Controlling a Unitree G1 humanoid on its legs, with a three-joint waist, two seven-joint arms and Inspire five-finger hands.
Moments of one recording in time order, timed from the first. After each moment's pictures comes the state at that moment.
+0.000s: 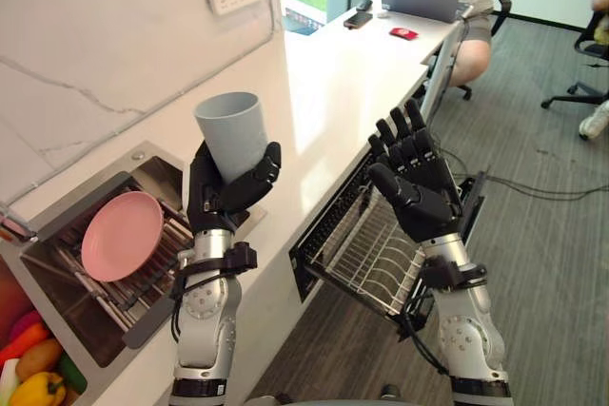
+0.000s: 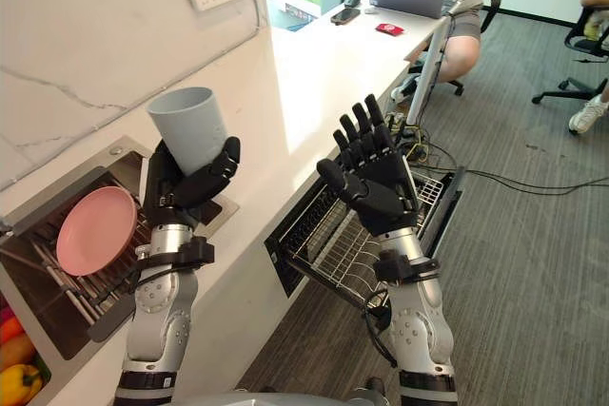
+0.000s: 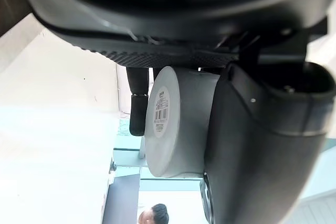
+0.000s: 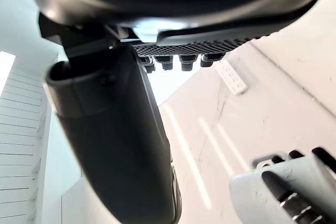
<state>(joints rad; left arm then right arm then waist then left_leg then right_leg) 0.02 0.01 -0.06 -0.22 -0.04 -0.17 0.15 0.00 -0.04 -0.07 -0.21 0.88 0.04 0.41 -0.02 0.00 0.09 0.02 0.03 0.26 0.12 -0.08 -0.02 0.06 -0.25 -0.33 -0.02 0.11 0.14</state>
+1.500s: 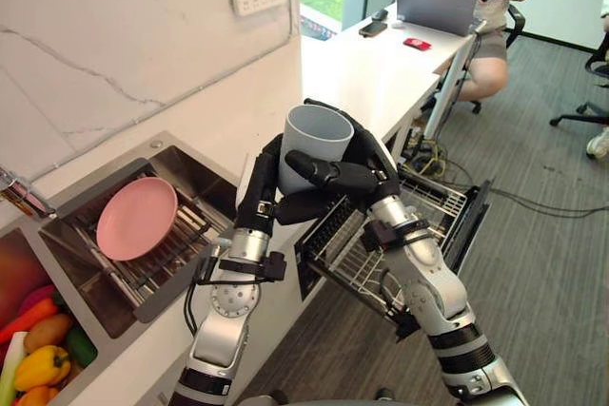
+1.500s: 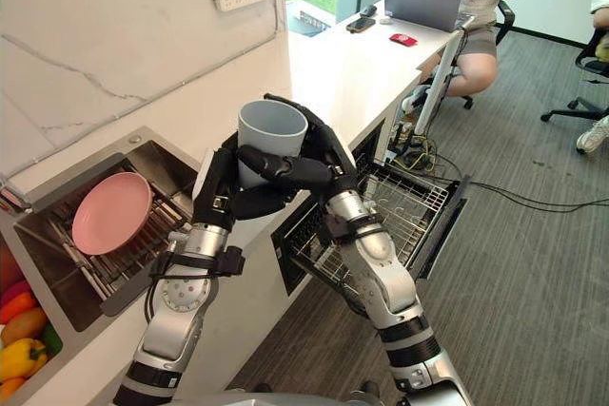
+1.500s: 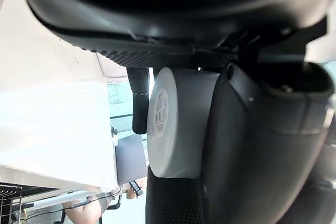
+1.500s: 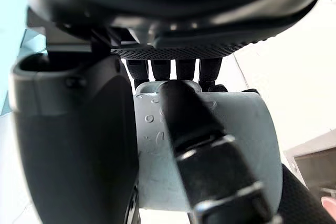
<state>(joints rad) -0.01 0.10 -0.24 -0.20 0.07 -0.18 0.12 -0.25 -0.14 0.29 -0.14 0.45 0.01 -0.06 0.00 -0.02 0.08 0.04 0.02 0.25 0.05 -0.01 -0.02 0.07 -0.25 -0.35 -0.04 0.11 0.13</state>
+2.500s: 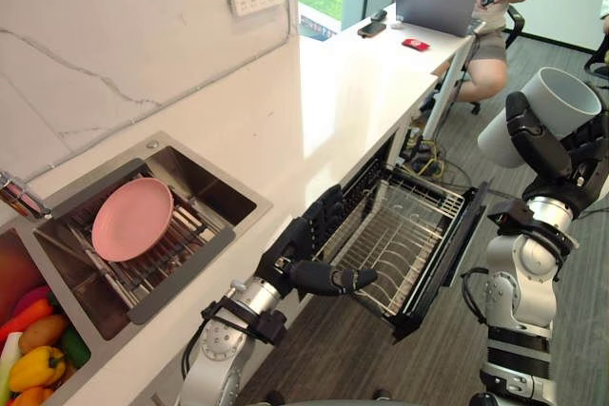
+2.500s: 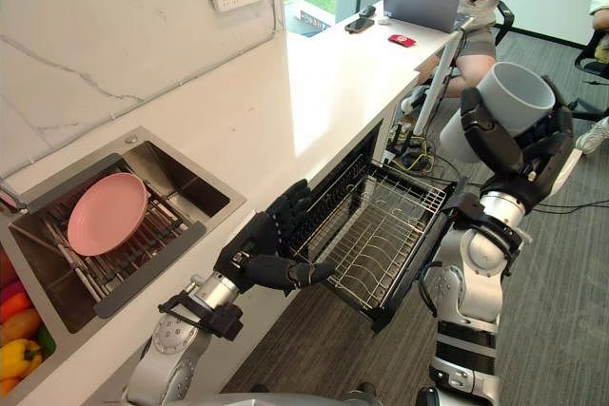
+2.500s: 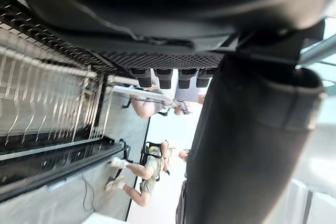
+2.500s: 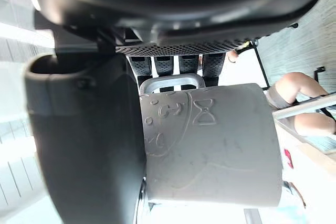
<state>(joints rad) 0.24 0.10 -0.28 -0.16 -0.32 0.14 -0.37 -0.18 -0.19 -0.34 -0.11 0.31 -0.10 -0.38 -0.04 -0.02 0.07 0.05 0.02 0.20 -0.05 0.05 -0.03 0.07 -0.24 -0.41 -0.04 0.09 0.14</state>
